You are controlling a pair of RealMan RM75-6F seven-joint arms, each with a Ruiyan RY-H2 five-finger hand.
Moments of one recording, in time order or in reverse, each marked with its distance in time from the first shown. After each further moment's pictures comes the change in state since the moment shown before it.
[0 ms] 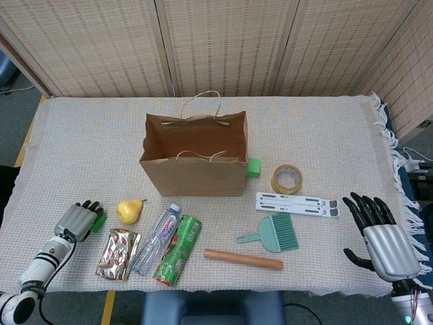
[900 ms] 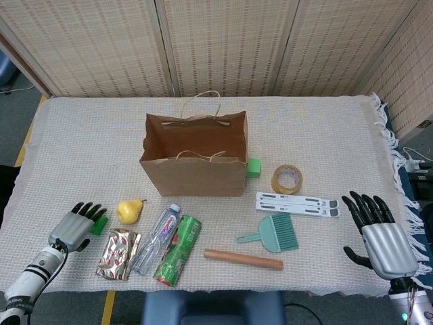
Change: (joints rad) left arm 0.079 0.096 -0.038 -0.146 0.120 0.012 -0.051; right arm 0.007 -0.023 0.010 0.008 0.018 -0.004 -0.049
